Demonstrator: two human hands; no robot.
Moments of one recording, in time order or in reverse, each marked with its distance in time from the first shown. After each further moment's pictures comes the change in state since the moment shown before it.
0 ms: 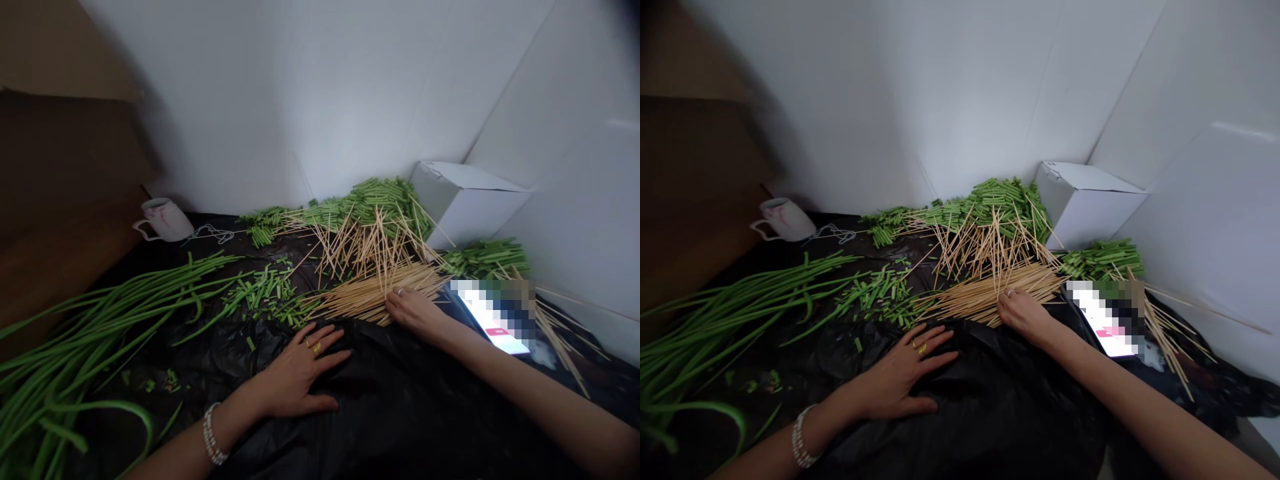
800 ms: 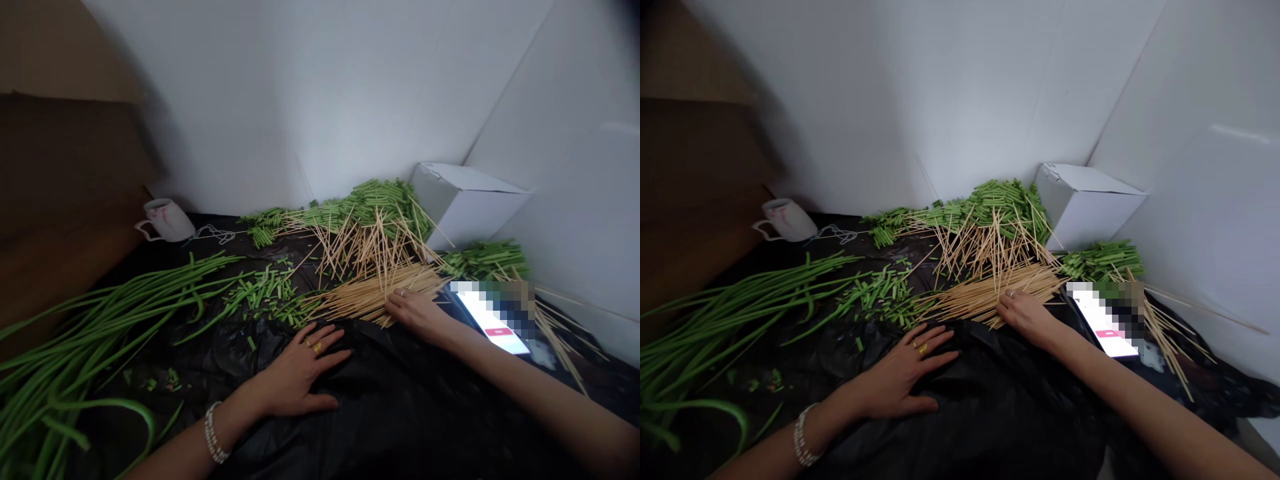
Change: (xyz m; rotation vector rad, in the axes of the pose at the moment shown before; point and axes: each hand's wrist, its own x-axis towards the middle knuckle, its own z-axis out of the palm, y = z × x) left_hand 0.001 0.001 -0.001 -0.001 -0.002 0.001; right_hand -0.006 0.003 -0.011 0.151 0.013 -0.008
